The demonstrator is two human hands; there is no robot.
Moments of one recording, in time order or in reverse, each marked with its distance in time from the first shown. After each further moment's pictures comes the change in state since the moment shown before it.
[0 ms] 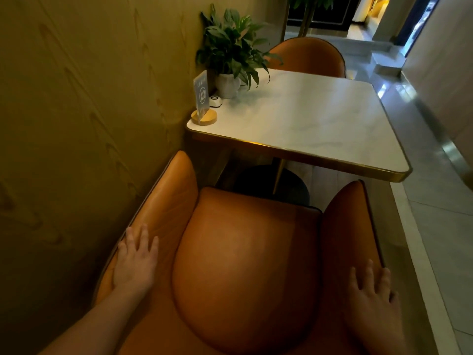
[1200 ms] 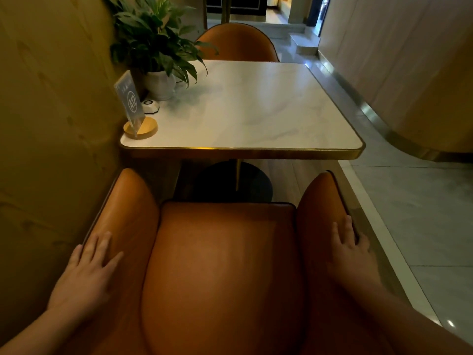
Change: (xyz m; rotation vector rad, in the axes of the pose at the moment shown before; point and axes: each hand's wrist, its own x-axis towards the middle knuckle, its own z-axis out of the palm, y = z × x) left_hand 0.156 -0.043 0.005 0.042 0.204 0.444; right_hand 0.071 -0.022 -0.017 0.110 0.209 0.182
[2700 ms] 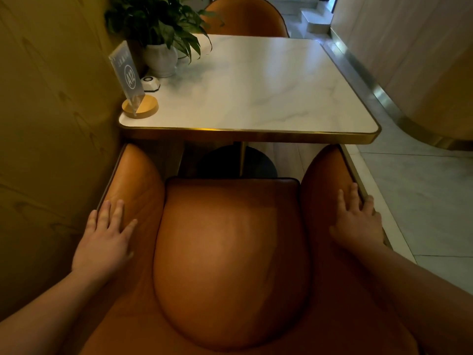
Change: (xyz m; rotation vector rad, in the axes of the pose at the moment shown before) left_hand 0.034 0.016 -0.001 0.087 0.092 -0.051; right_hand 0.060 0.000 -0.007 -0.146 0.035 0.002
